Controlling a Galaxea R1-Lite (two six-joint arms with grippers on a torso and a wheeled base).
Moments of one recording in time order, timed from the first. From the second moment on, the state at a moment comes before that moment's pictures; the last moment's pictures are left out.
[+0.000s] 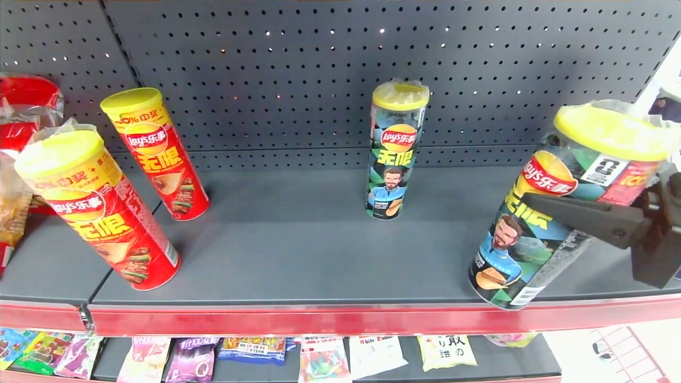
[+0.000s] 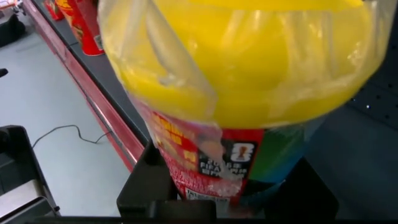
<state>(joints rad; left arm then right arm) 0.01 0.00 0.00 0.00 0.01 0.00 0.42 1.14 -0.70 -0.37 0.43 -0.13</state>
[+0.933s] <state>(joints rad) -0.05 0.23 -0.35 -0.04 -0.50 0.02 0.41 0.99 -0.63 -0.36 0.40 -0.16</state>
